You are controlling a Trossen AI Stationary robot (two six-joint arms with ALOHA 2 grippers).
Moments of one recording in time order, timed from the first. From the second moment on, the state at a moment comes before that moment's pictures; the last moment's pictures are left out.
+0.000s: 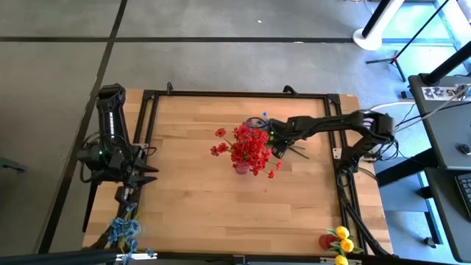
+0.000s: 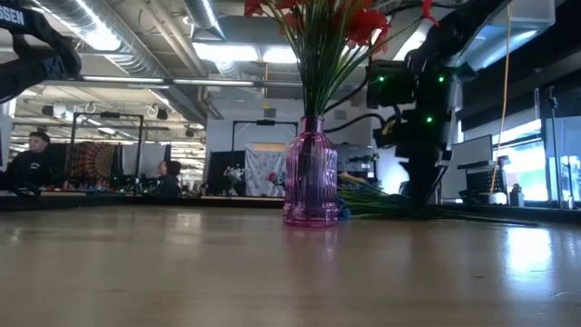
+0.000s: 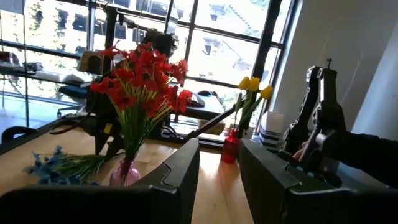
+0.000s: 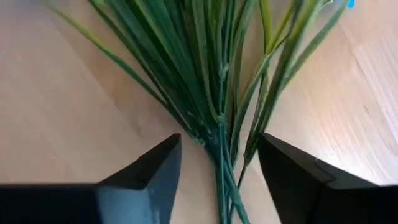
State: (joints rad) left arm -1.41 0.63 0.30 0.84 -1.39 0.27; right arm -0.28 1.60 0.89 -0.65 0.14 0.28
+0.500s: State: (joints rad) left arm -1.35 0.67 0.30 0.84 -1.33 0.26; right arm -0.26 1.54 0.94 -0.62 0.17 0.44
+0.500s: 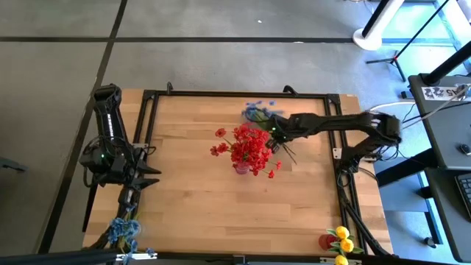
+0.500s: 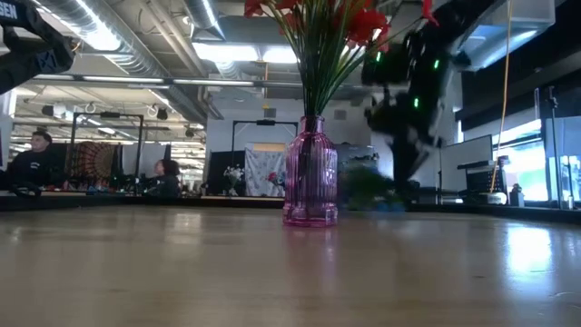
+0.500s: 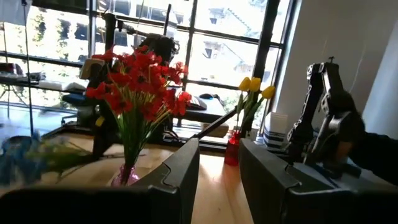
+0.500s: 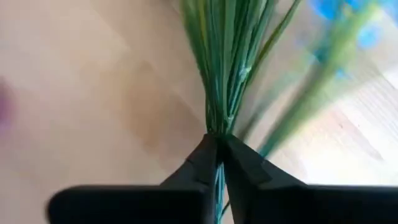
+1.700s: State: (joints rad) left arm -1.35 0.70 0.30 0.71 -1.26 0.14; right arm 0.04 1.62 0.84 -0.74 0.18 0.76
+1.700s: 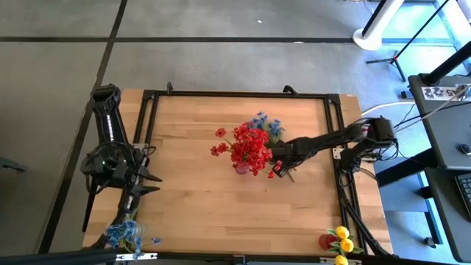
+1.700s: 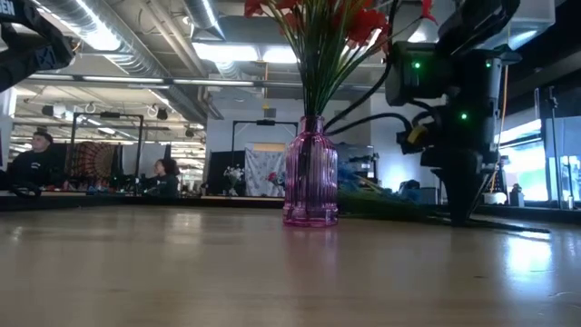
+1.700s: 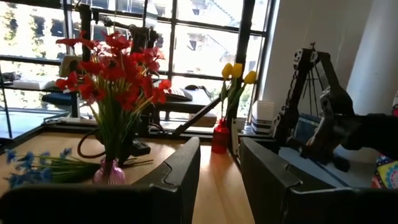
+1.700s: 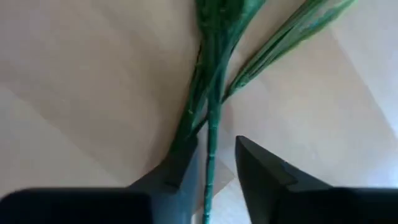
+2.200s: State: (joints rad) left arm -1.35 0.71 0.30 0.71 -1.26 0.14; right arm 0.09 1.57 1.11 -1.18 0.66 0.89
